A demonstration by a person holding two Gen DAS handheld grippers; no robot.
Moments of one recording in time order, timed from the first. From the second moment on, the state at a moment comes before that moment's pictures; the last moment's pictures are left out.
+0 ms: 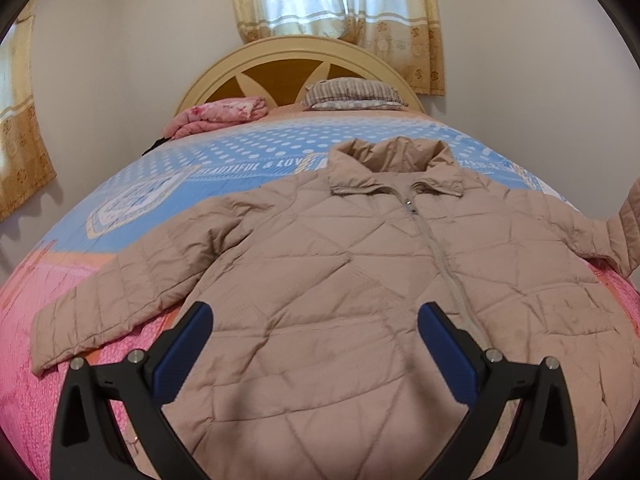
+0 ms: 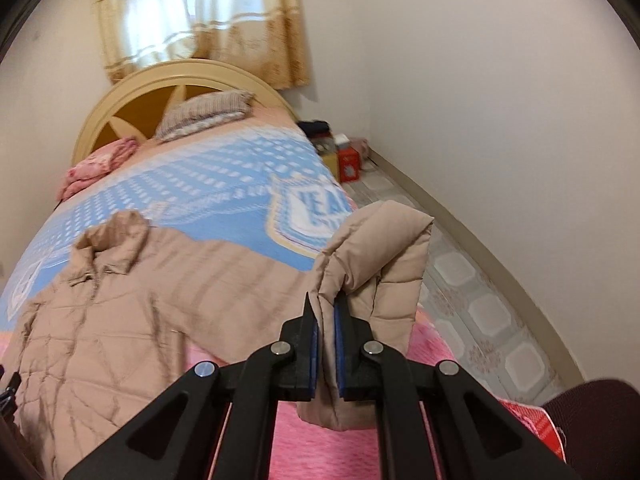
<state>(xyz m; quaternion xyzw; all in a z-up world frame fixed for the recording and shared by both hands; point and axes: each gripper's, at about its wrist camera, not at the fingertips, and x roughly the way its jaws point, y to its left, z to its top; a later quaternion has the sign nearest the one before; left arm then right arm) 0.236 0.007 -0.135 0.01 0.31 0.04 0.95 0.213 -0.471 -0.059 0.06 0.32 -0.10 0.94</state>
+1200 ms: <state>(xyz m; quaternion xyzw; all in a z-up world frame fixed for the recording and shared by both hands) 0.206 0.076 -0.125 -0.02 0.30 0.07 0.95 0.258 -0.142 -0.031 -0.06 0.28 0.19 0.94</state>
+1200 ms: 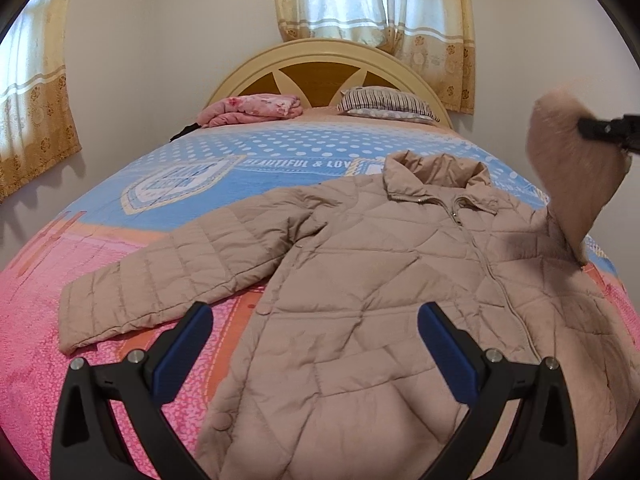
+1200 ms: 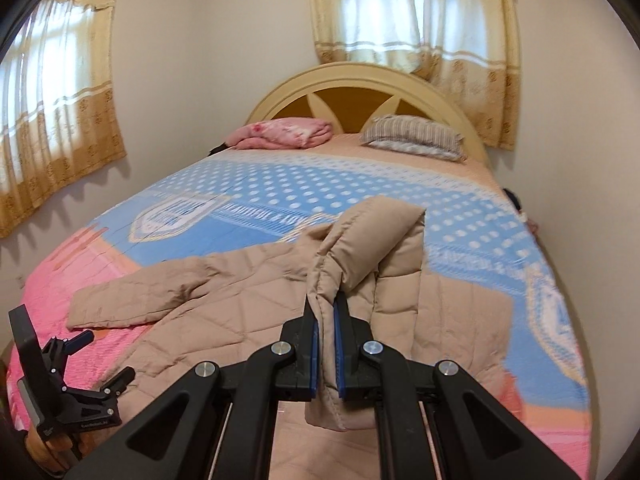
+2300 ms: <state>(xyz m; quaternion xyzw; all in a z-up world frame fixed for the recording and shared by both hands) 0.214 0.077 -0.107 0.02 0.30 0.10 0.95 0.272 -0.064 -0.178 0.01 0.39 0.29 0.87</state>
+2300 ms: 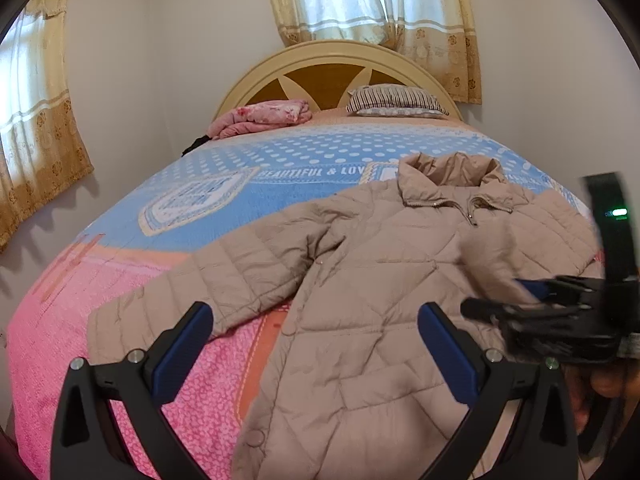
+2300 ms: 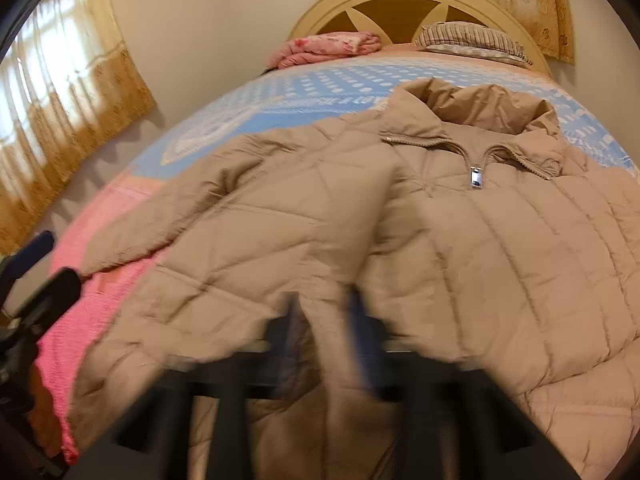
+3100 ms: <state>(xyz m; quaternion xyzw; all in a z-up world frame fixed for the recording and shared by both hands) 0.283 0.001 -0.104 0.08 0.29 0.10 0.95 0.282 -0.099 -0.209 0.03 0.45 0.24 0.86</state>
